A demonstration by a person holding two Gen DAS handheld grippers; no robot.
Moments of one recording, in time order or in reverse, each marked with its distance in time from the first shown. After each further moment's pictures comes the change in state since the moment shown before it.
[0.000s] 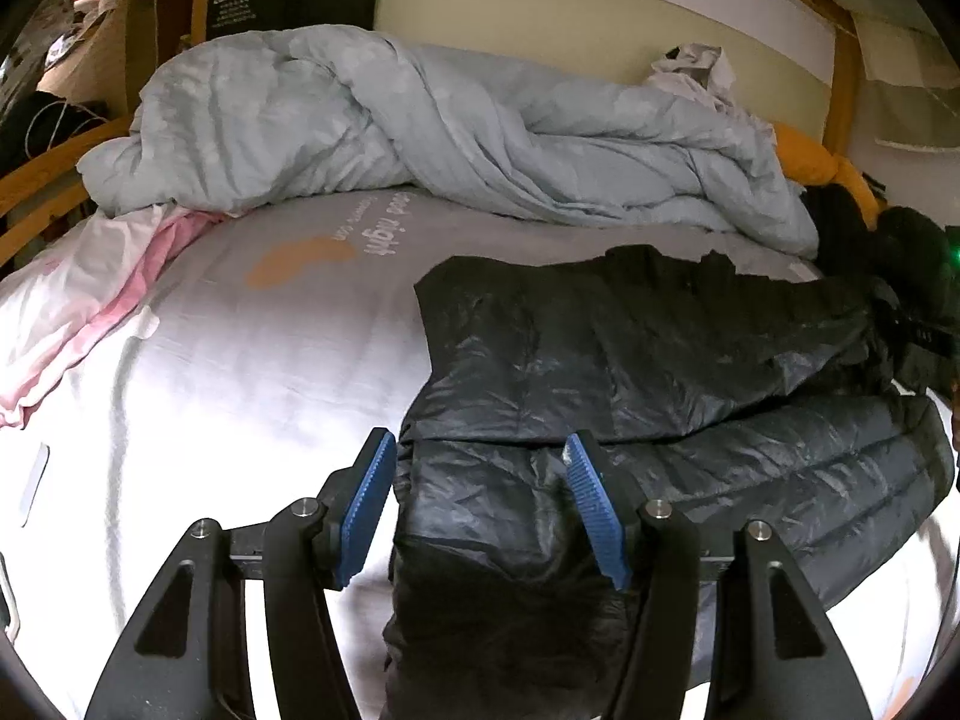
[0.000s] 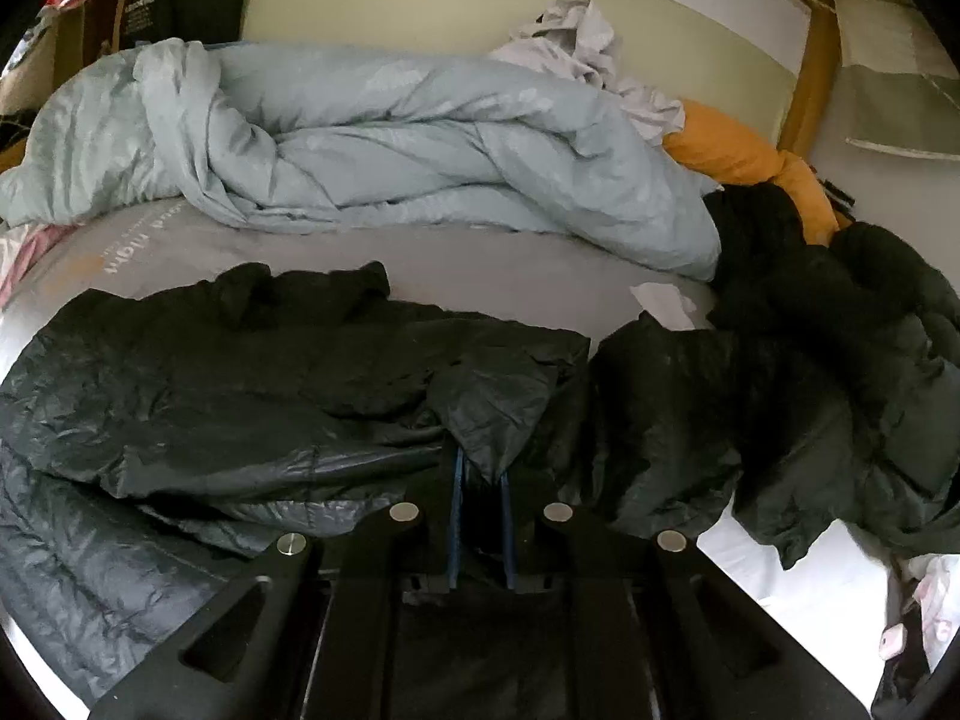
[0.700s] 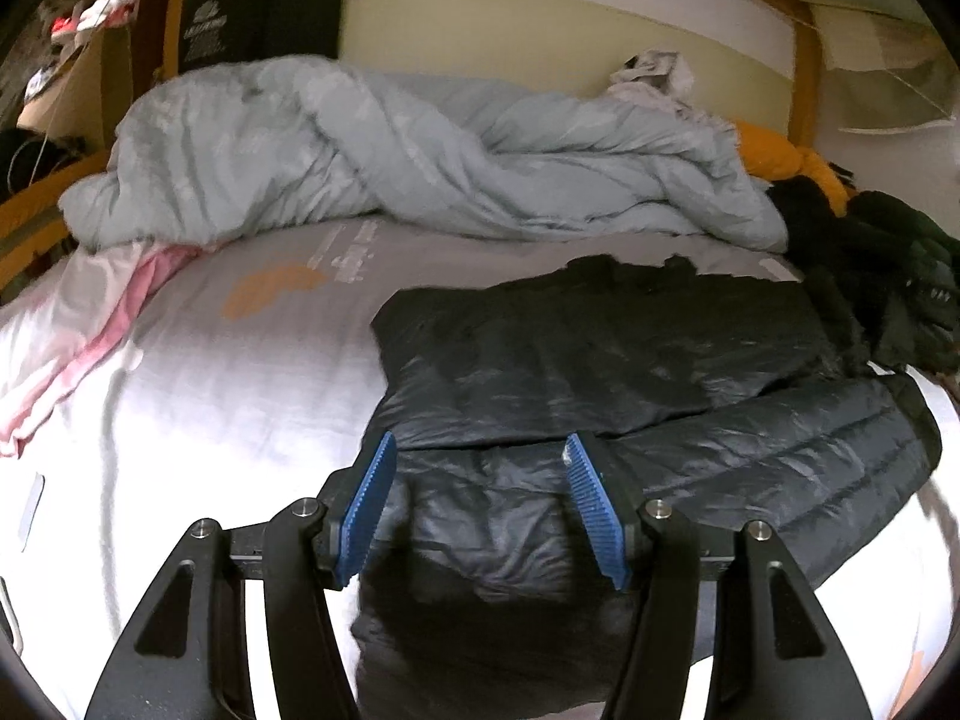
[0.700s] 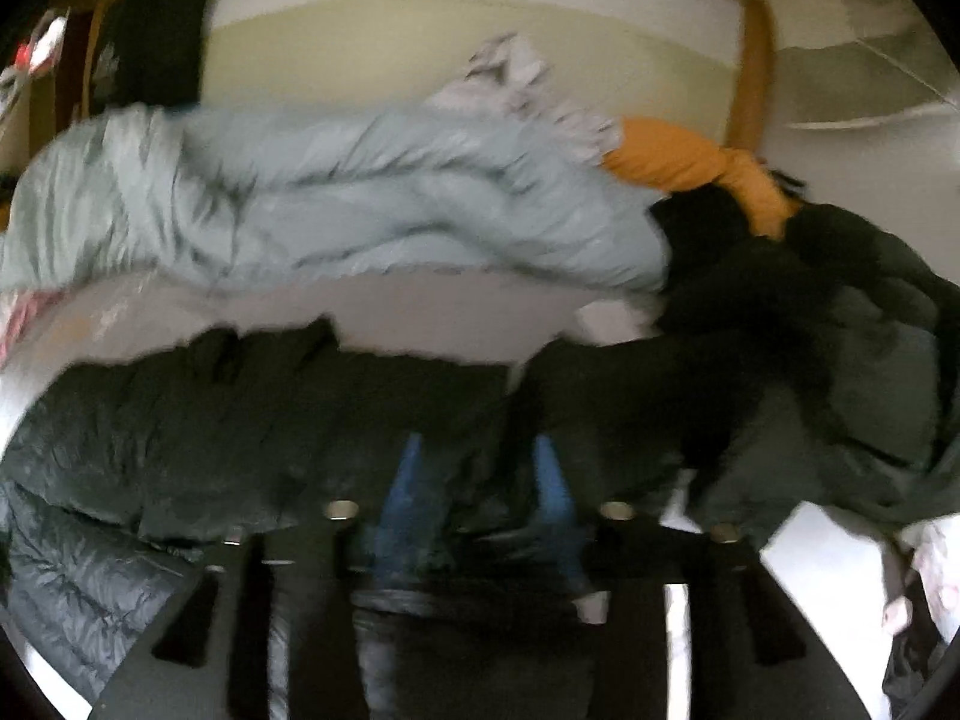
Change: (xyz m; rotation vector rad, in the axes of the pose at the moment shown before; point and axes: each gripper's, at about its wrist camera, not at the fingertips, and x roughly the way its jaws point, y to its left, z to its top) left arm -0.019 -0.019 -0.004 0.073 -0.071 -0.050; right arm -0.052 -0.065 -0.016 0.150 -0.162 -0.042
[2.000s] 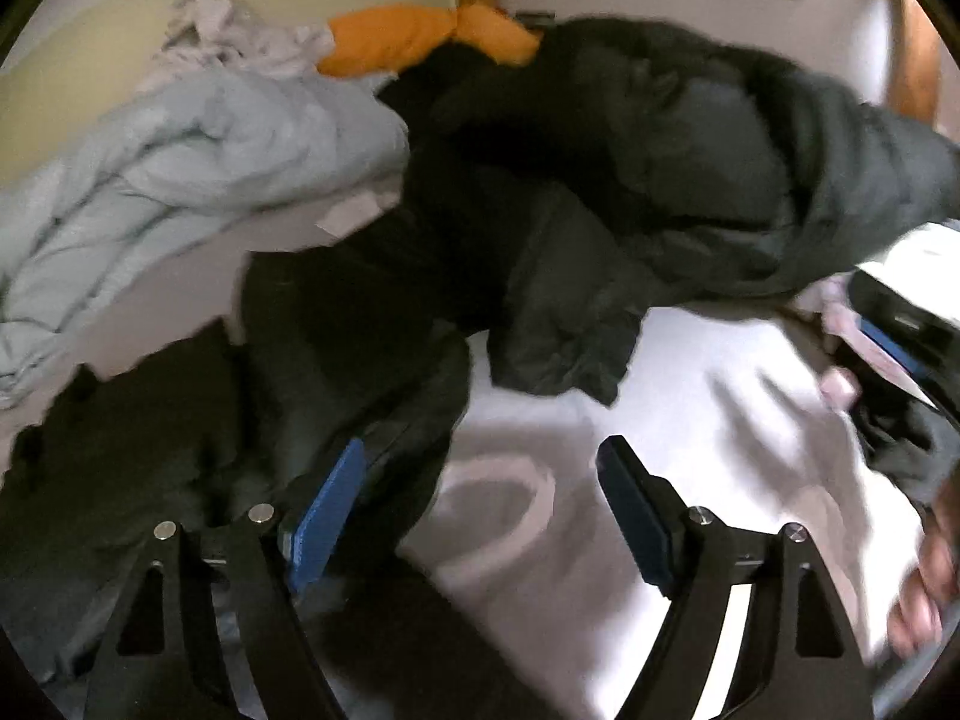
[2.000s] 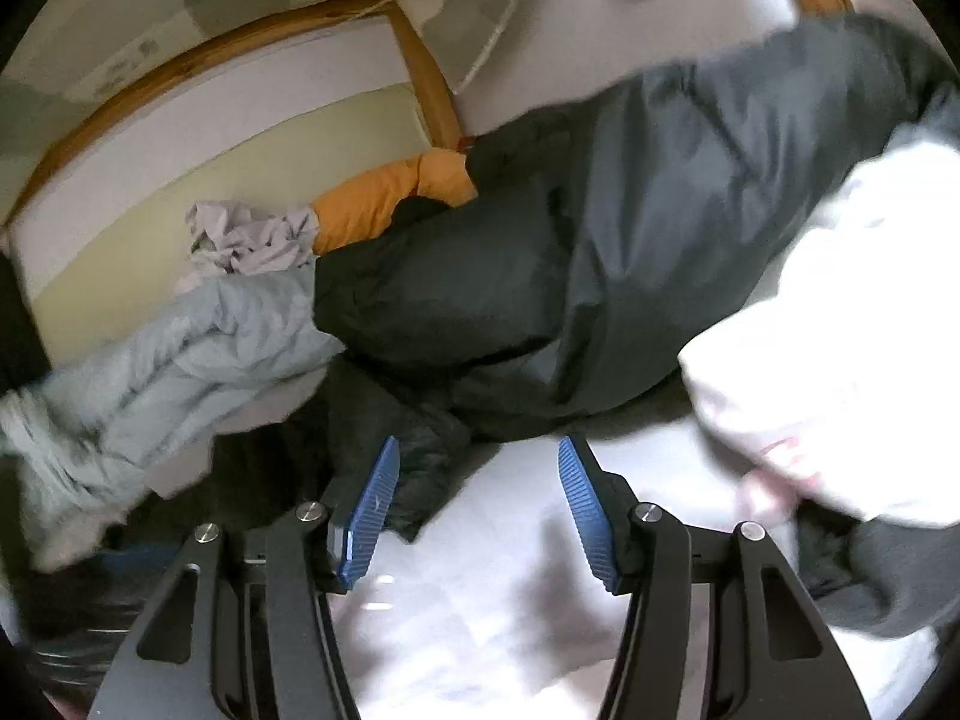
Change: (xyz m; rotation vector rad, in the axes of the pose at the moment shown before) left arm 0.136 -0.507 0.070 0.385 0.220 -0.440; right arm -0.054 -0.272 -0.088 0.568 -0.128 -0.121
